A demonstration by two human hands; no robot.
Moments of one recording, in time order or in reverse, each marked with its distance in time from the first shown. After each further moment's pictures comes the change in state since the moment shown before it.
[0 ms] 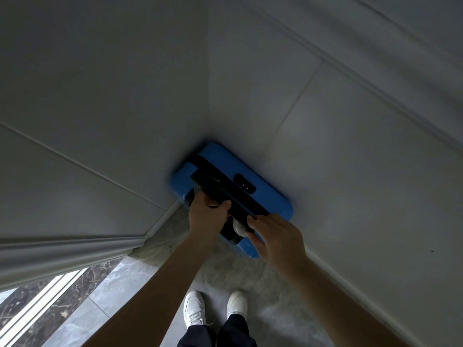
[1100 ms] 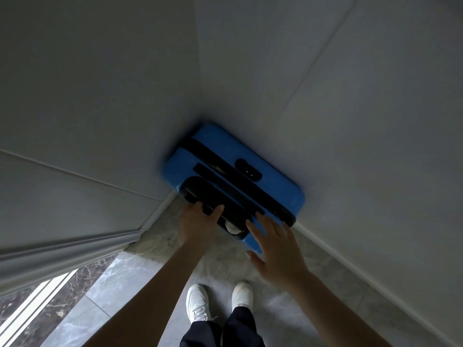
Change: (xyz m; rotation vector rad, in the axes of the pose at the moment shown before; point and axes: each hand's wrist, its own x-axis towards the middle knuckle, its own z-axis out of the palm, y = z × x) left_hand 0.073 -0.093 0.011 0.640 0.068 0.059; right_hand -0.053 0.015 0.073 -0.106 -0.672 0.287
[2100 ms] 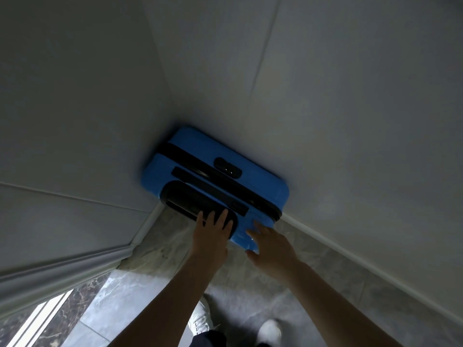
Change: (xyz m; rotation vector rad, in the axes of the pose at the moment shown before) left_hand -0.026 -0.003 0.045 1.186 -0.315 0.771; right_hand -0.003 0.017 0.009 0.305 -0.322 0.180
